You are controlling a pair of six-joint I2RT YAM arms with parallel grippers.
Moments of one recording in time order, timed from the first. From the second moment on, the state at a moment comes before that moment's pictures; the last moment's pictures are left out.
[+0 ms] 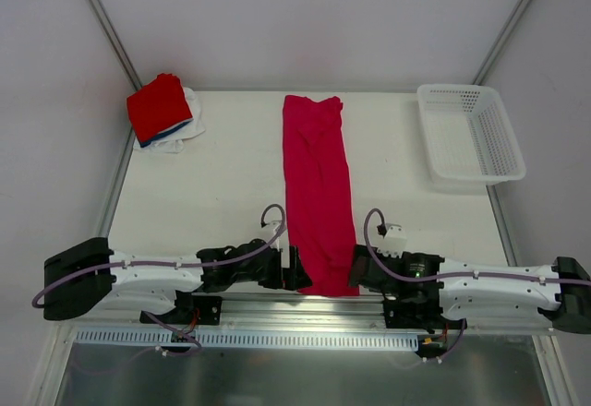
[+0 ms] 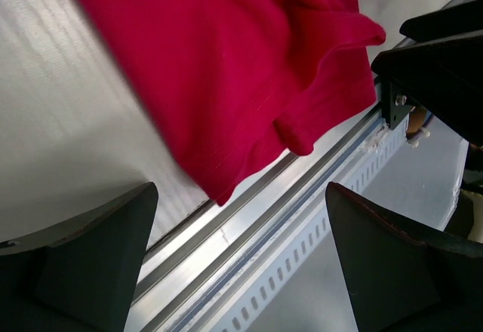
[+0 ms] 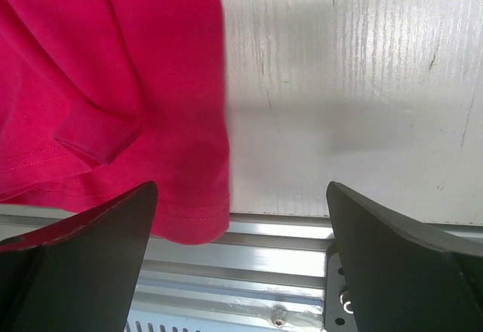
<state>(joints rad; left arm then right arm) -1.21 1.07 0.27 0.12 -0.01 -1.06 1.39 0.85 0.49 -0.92 0.52 1.40</state>
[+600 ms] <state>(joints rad) -1.27 1.30 0.38 0.26 -0.13 -1.17 1.40 0.74 0.39 -0.92 0.54 1.47</state>
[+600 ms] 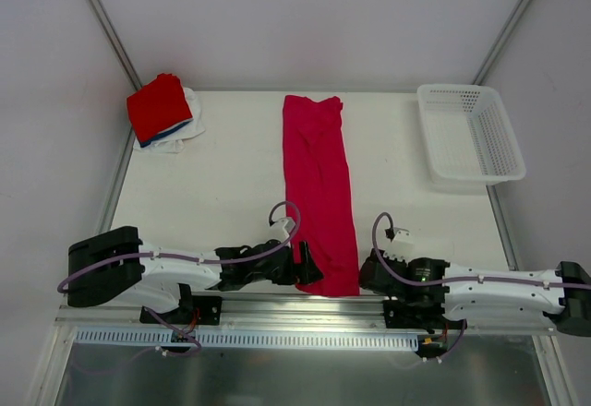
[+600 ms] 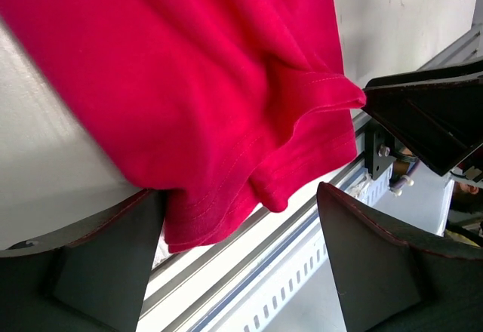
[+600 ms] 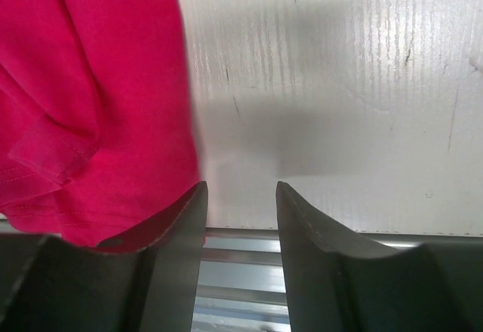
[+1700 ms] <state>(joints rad) -1.36 1.19 0.39 0.02 -0.30 -1.23 1.40 0.76 0.47 -0.97 0.60 1.43</state>
